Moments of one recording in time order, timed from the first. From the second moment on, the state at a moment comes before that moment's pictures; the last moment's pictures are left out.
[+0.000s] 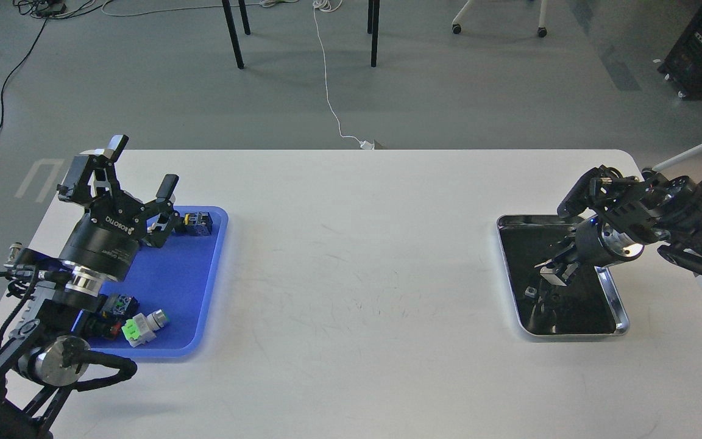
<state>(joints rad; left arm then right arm) -0.06 0.36 -1.25 -1.34 0.61 -0.31 -0.46 1.28 -0.48 -0.70 0.77 -1.60 0.19 0.49</state>
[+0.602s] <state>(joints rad) -0.06 0.36 -1.26 -1.34 0.61 -0.31 -0.46 1.25 -0.48 -0.70 0.76 -1.60 0.14 0.49</state>
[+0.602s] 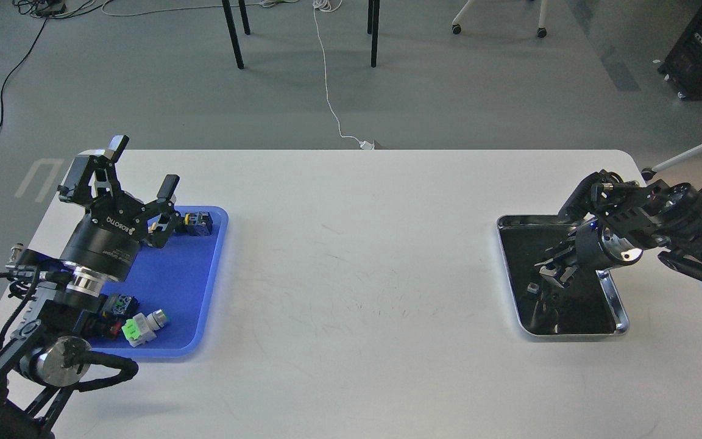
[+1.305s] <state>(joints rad) -0.06 0.36 -1.26 -1.34 0.61 -0.31 -0.46 1.37 -0.49 -0.69 0.85 -1.52 0.14 0.49</state>
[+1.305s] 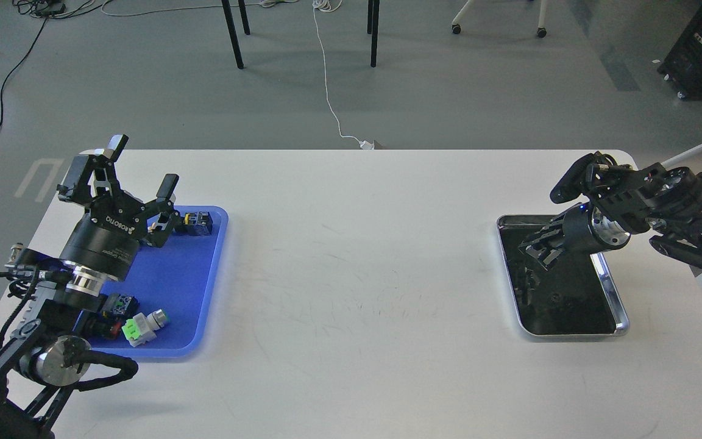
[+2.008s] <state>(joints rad) -0.06 0.36 -1.26 -1.34 0.61 -0.31 -0.46 1.61 -0.02 -0.79 0.94 -1.27 0.13 0.49</state>
